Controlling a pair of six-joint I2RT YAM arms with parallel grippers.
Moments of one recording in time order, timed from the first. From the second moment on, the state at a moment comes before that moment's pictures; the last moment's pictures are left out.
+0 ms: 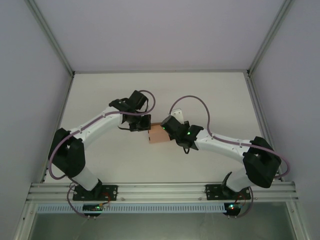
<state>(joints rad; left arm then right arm) -0.64 1.59 1.26 -0.84 0.24 -0.63 0.93 1.46 0.94 -0.45 0.58 0.48</state>
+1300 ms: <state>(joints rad) -0.76 1.51 1.11 -0.68 0.01 -0.66 0.71 1.28 0.92 -0.35 0.19 0.40</state>
